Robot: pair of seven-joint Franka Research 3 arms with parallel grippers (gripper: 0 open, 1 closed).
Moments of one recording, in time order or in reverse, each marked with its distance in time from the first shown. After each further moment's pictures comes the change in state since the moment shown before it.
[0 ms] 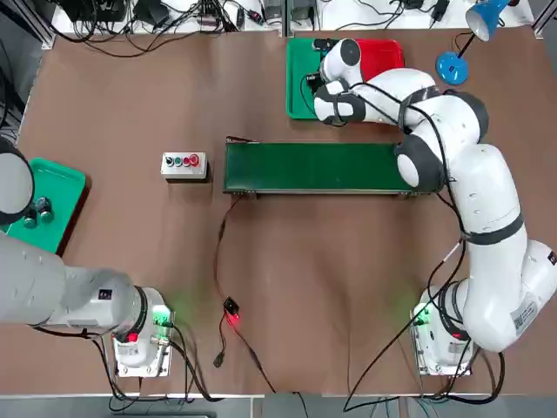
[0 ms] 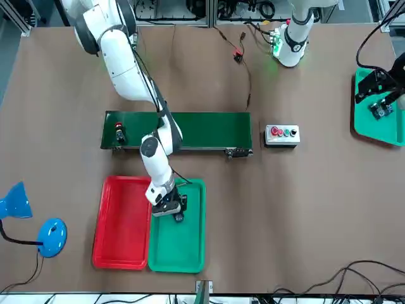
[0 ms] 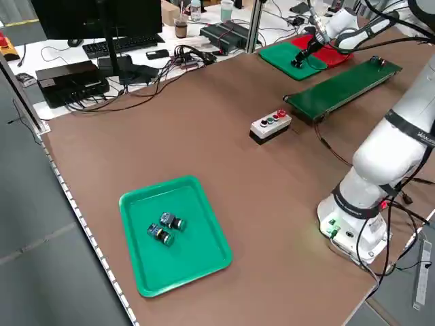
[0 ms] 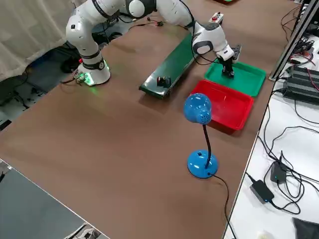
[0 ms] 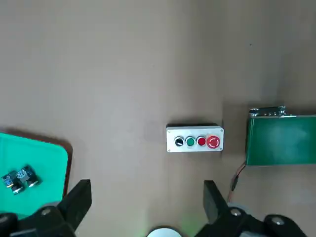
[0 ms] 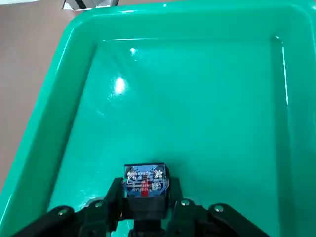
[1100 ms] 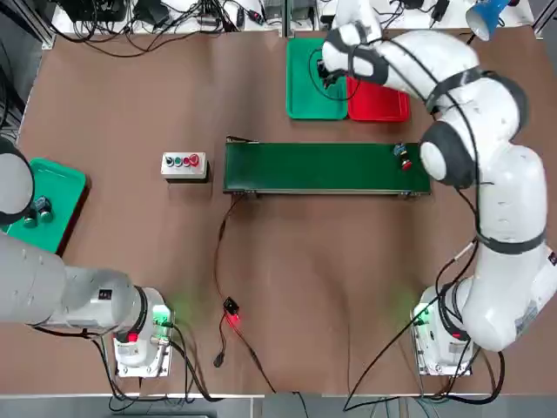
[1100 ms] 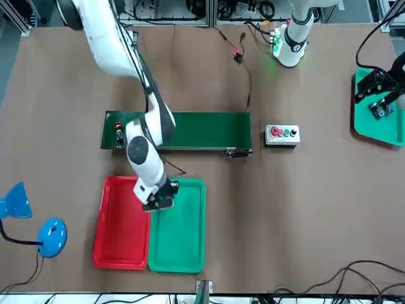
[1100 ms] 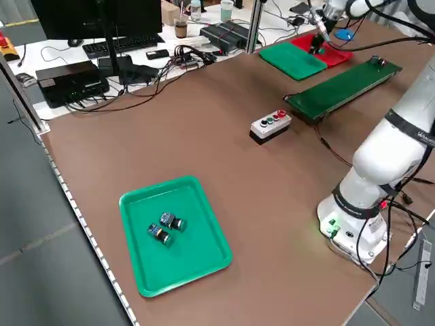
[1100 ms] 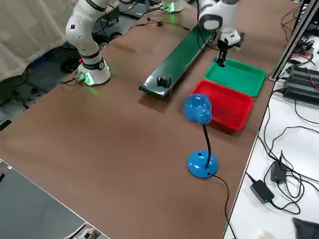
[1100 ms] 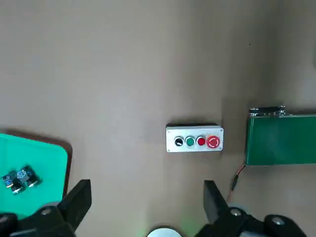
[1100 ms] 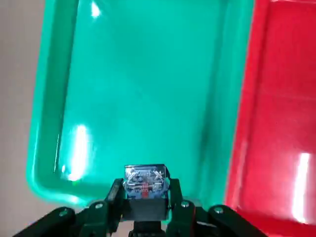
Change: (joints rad) left arm 0.000 0.000 0.000 0.000 0.000 0.000 0.000; right arm -0.019 -0.307 -0.030 -0.039 -0.001 -0.672 -0.076
